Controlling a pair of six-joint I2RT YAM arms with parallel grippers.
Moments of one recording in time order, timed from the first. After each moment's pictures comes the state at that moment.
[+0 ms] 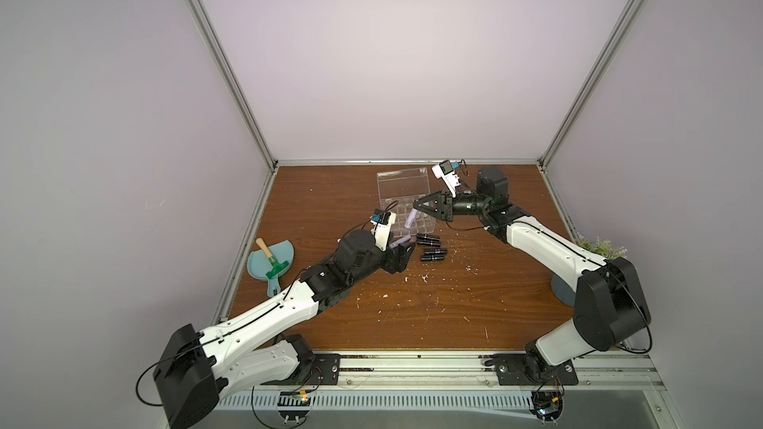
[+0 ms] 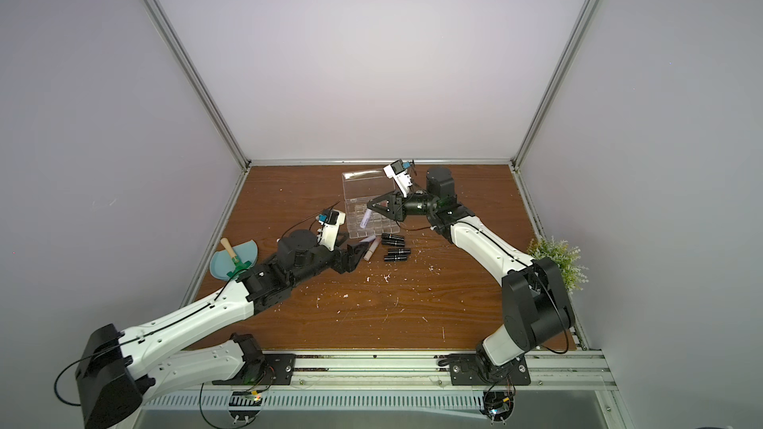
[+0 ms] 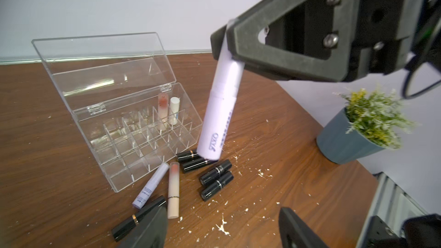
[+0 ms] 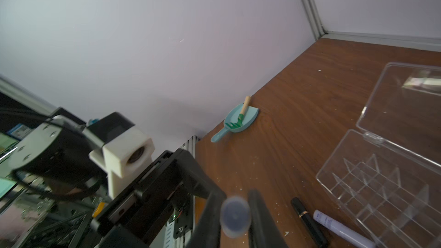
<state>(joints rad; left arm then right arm) -0.81 1.11 0.73 0.01 -0.07 -0.35 0.43 1.57 1.17 0.15 -0.91 0.39</state>
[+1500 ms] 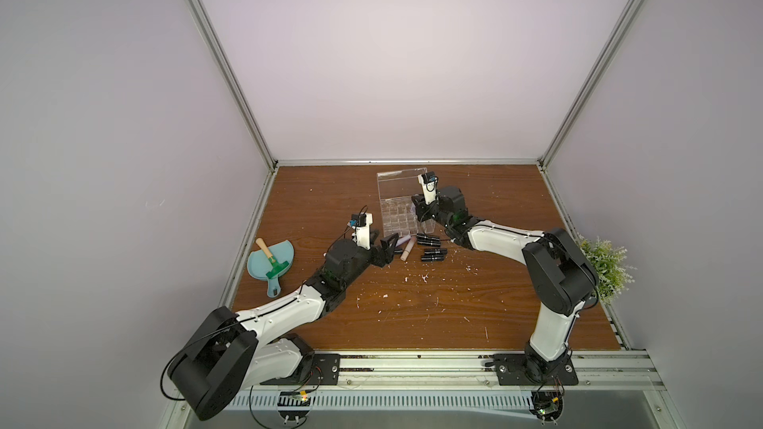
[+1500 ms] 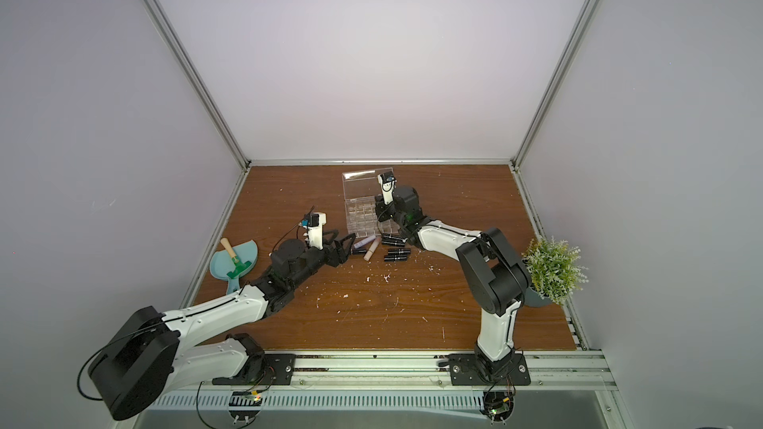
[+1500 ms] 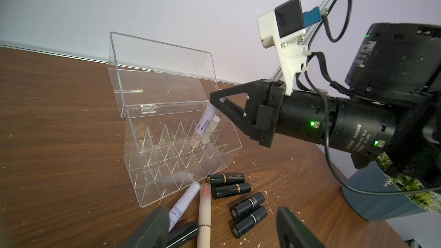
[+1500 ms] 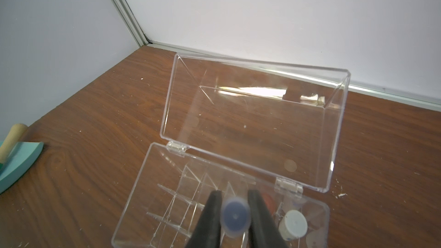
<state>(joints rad) -0.62 1.19 0.41 0.59 0.02 -0.45 0.59 1.85 1.14 0.37 0.03 0.13</state>
